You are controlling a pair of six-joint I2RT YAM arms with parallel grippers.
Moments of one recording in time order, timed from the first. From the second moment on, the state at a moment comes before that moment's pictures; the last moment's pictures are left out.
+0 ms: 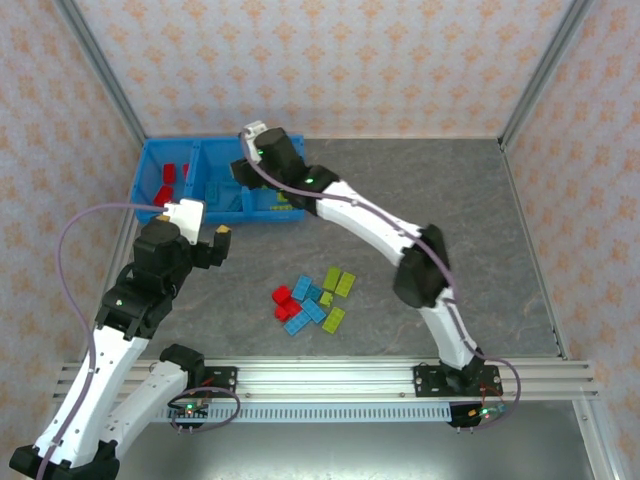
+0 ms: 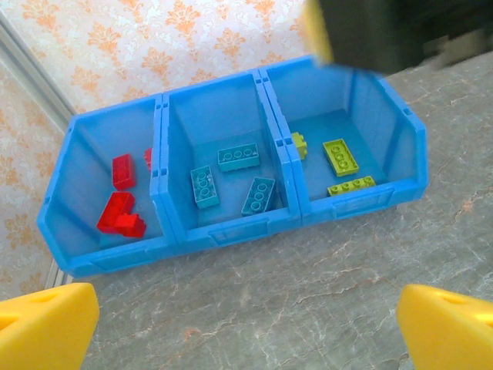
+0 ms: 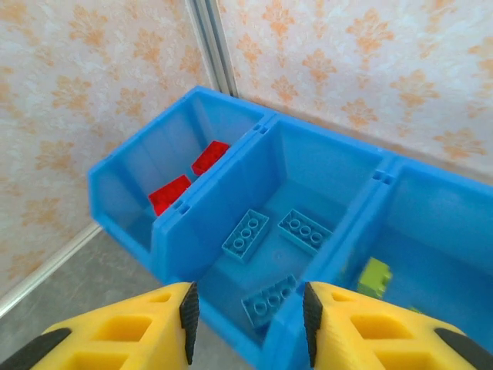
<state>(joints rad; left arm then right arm) -0.27 0.68 0.88 -0.66 -0.27 0.06 0.86 2.10 2.08 -0.39 0.06 0.21</state>
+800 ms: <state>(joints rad) -0.65 1.26 0.86 -0.79 -0.02 -0.36 0.80 1.07 0.91 -0.53 0.03 0.39</state>
